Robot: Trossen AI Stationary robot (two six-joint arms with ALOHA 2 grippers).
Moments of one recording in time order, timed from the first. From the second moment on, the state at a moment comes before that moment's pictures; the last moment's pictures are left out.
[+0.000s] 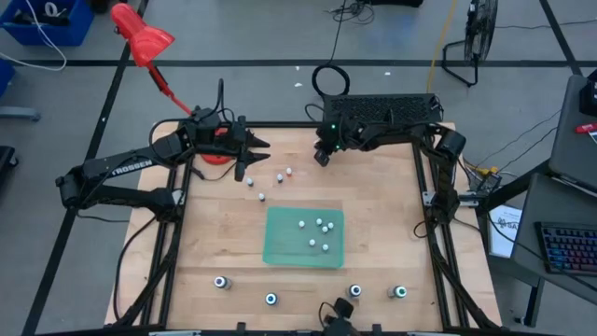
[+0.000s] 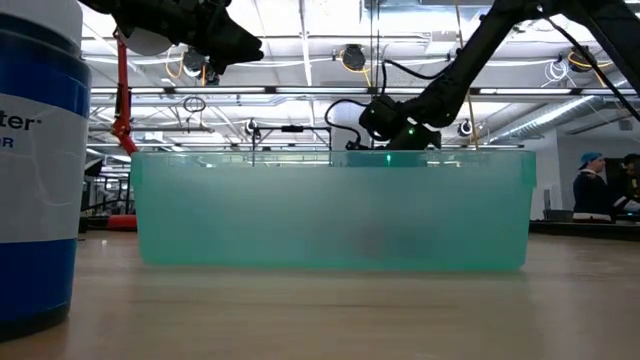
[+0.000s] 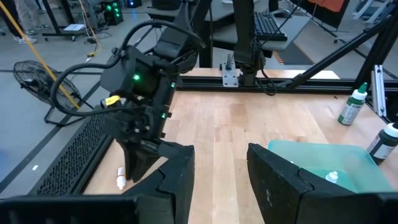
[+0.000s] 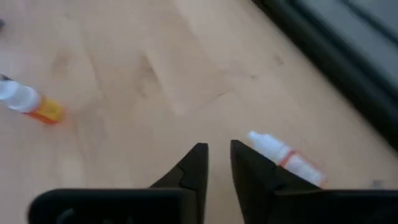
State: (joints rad) left arm 0.48 1.08 0.86 -0.08 0.42 0.14; right arm -0.61 1.94 1.09 0.08 -0.15 -0.04
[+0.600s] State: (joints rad) left arm 0.48 1.08 0.86 -0.08 0.42 0.14; right arm -0.68 1.96 1.09 0.06 -0.03 -0.13
